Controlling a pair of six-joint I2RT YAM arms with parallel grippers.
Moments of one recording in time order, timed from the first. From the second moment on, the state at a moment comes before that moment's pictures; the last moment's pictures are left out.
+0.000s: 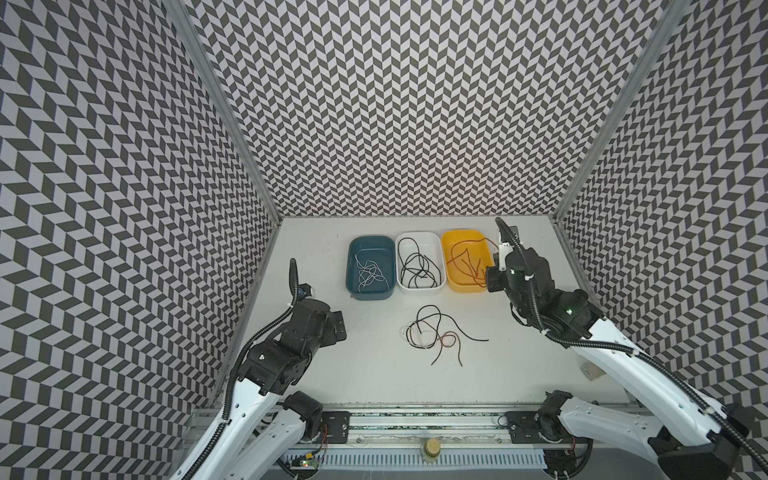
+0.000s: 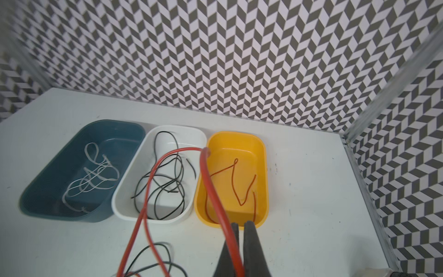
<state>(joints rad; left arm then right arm) -0.42 0.66 0.79 -0.93 -0.28 -0.49 0.59 1.10 1.11 -0.40 0.56 0.22</state>
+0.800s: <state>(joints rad) -0.41 0.65 0.79 -0.93 -0.28 -0.49 0.40 1.69 1.30 -0.27 0.51 0.28</state>
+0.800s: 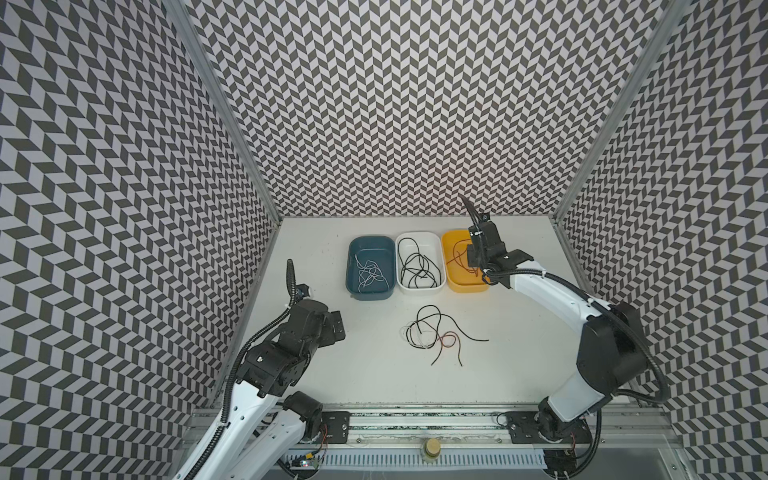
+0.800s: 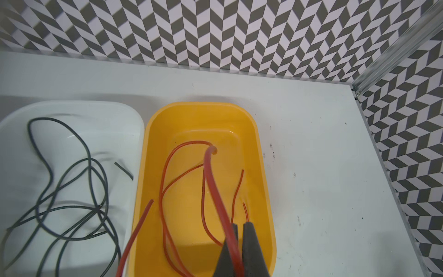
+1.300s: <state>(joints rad) -0.40 0.65 0.79 -0.93 -0.27 -0.49 0.37 1.83 1.30 -0.26 0.48 0.29</state>
